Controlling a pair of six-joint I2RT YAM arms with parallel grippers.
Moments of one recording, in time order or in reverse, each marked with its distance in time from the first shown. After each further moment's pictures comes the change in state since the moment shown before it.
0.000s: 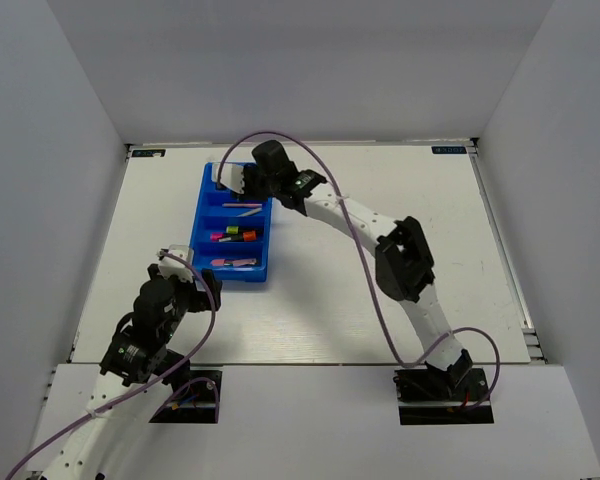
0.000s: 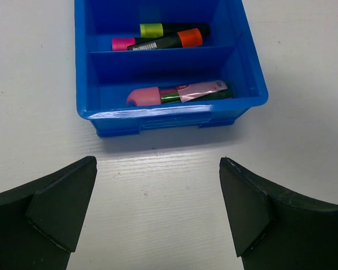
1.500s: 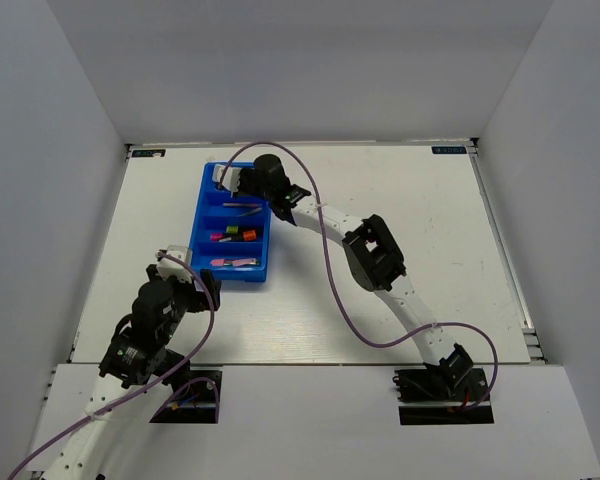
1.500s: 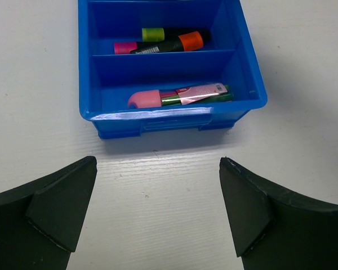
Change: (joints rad) left arm 0.000 -0.017 0.000 0.000 -0.010 0.001; right arm -0.047 0.415 0.211 0.520 -0.041 -0.012
